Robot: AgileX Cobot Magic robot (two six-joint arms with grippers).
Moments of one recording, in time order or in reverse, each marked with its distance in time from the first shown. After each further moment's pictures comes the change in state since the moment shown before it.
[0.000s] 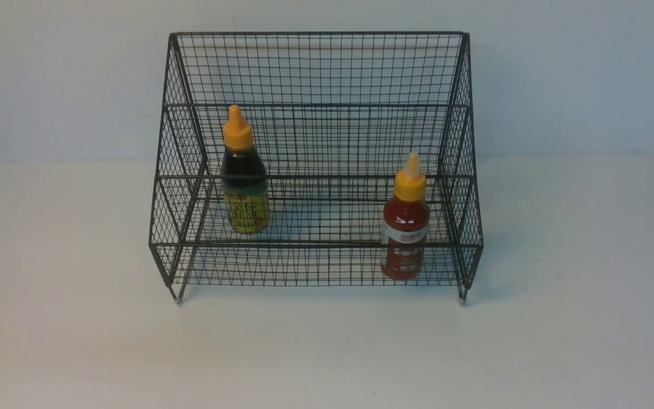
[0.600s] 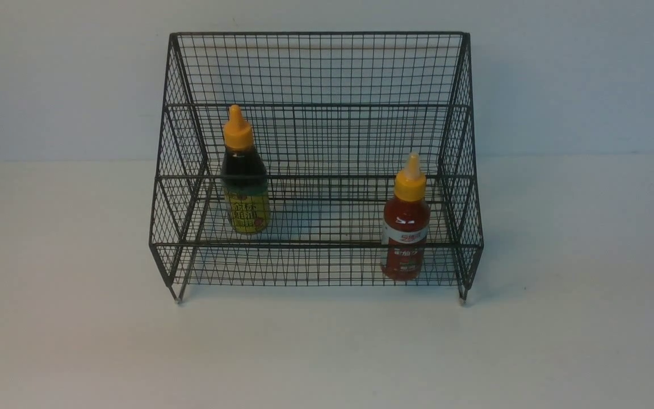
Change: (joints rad) right arm -0.057 -0.382 0.368 -0.233 -0.198 0.258; left arm 0.000 0.000 0.000 0.000 -0.051 0.004
